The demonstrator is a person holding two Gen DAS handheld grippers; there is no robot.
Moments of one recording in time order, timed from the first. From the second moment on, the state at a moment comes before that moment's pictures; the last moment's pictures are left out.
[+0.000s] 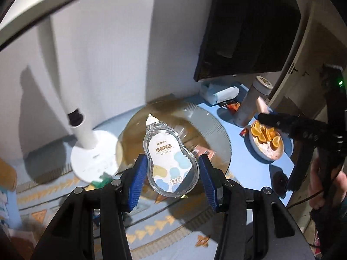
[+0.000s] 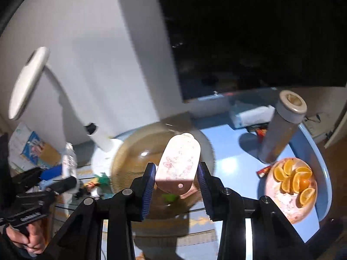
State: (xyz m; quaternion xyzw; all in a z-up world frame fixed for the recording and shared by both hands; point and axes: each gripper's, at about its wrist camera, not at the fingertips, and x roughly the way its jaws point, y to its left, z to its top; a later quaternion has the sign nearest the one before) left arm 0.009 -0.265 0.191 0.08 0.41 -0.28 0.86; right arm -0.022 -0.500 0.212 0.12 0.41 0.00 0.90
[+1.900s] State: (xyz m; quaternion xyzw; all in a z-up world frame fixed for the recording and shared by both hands) left arm 0.012 -0.025 0.154 -0.10 0.47 -0.08 0.87; right arm -0.011 -0.423 0.162 0.15 0.51 0.02 0.85
